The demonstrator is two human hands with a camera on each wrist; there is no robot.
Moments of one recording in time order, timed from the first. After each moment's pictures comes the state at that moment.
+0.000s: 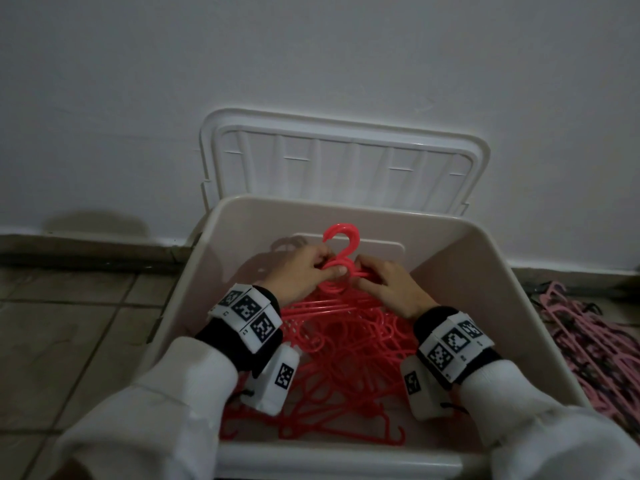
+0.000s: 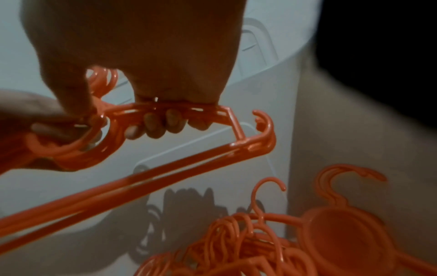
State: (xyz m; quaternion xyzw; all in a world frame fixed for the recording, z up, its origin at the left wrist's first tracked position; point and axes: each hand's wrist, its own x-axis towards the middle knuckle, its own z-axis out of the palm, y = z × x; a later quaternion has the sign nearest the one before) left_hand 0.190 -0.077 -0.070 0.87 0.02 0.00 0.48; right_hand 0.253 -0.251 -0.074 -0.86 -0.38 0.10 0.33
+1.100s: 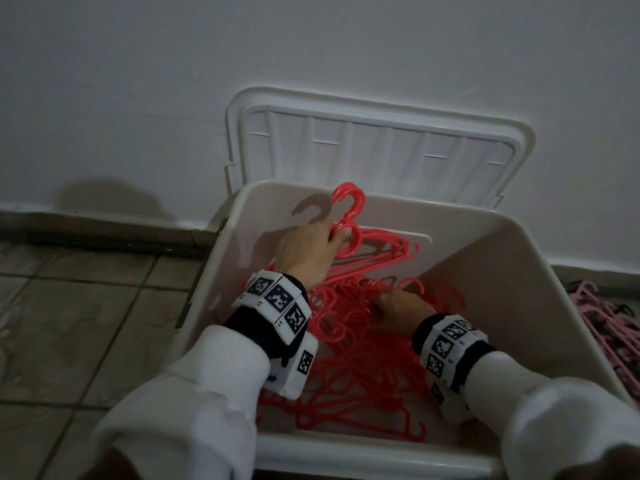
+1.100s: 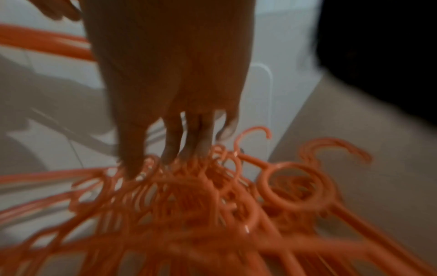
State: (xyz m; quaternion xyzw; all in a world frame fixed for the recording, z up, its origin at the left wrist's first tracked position) left_hand 0.184 -0.067 -0.055 0.95 0.13 0.07 0.29; right_hand 0.254 -0.241 -0.137 -0.90 -0.36 0.21 -0.09
